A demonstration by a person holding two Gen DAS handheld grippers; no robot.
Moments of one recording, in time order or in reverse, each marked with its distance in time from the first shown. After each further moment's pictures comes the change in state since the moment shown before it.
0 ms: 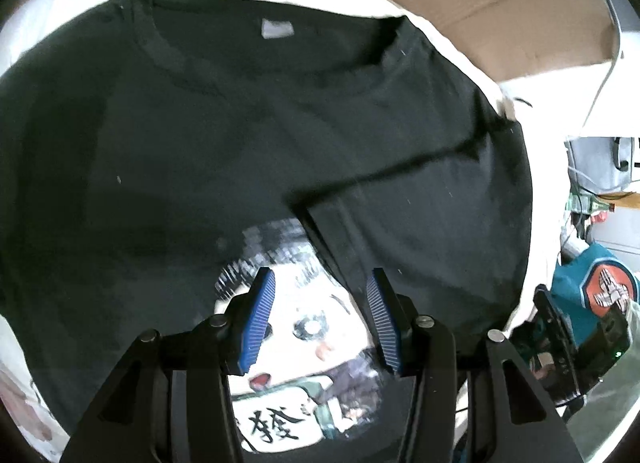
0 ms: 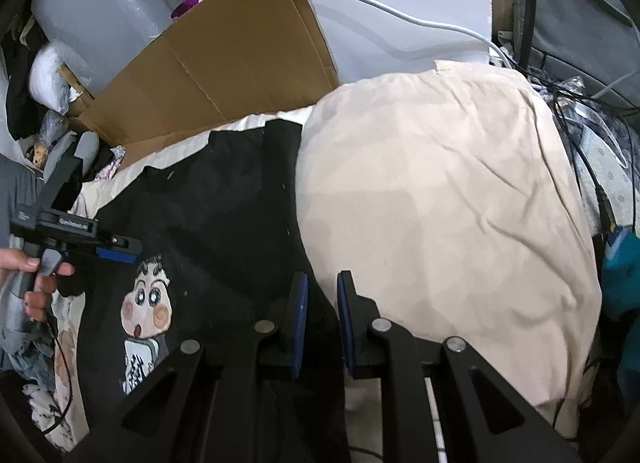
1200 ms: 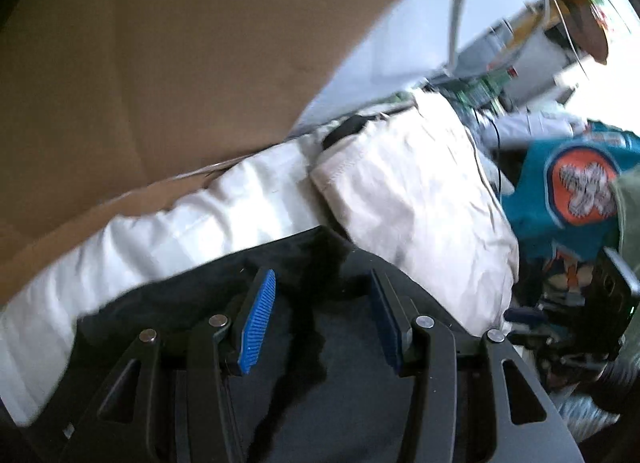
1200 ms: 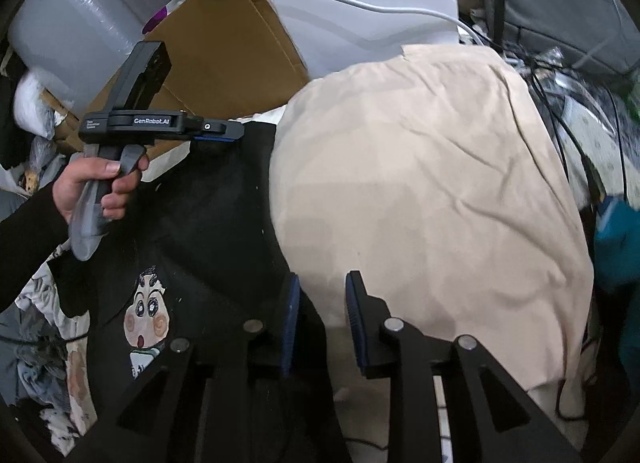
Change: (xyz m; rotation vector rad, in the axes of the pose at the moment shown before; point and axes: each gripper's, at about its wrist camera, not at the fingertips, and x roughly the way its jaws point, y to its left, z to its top) left arm 0.076 -0.201 0.114 0.818 -0.015 -0.222; right arm -0.008 -0.021 -0.010 0.103 0.029 -0.005
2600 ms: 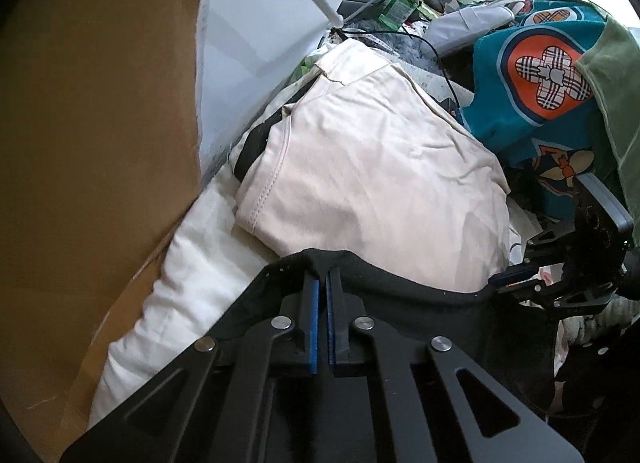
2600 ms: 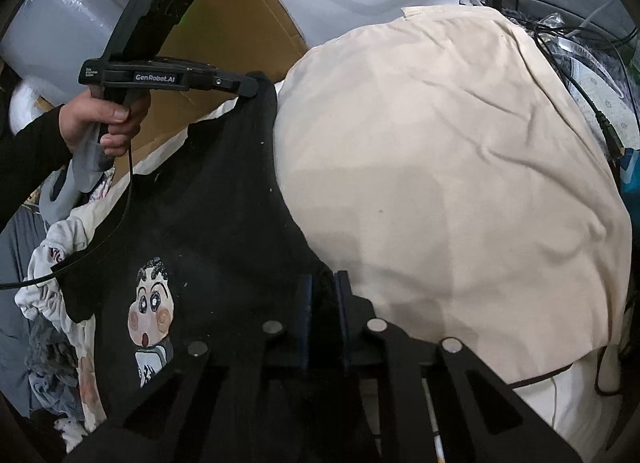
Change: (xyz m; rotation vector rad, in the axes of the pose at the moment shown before) left arm 0.012 -0.050 0.036 0.409 0.171 -0.026; right arm 0.024 0.007 -0.017 0.034 0.033 0.029
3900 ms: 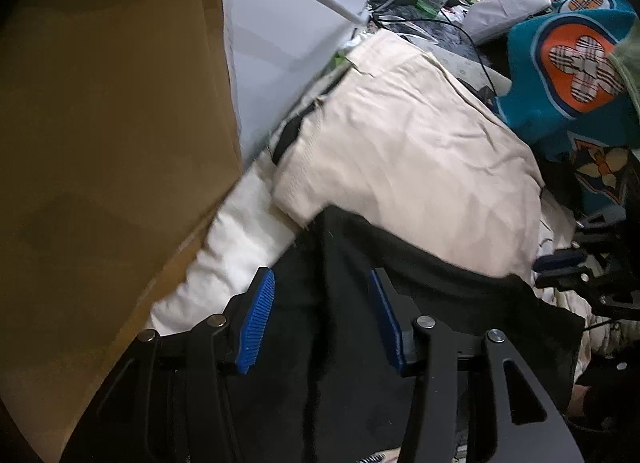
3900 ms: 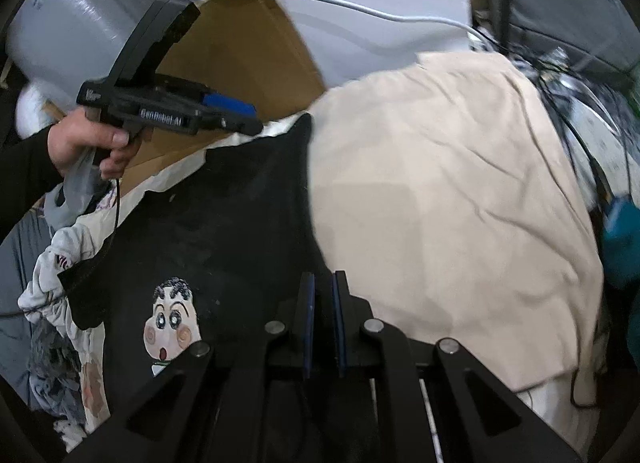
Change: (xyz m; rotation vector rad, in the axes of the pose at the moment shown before) left arm -0.020 -0.023 -0.014 -0.047 0.076 0.180; right arm -0.022 0.024 0.031 -0.057 -0.032 0.006
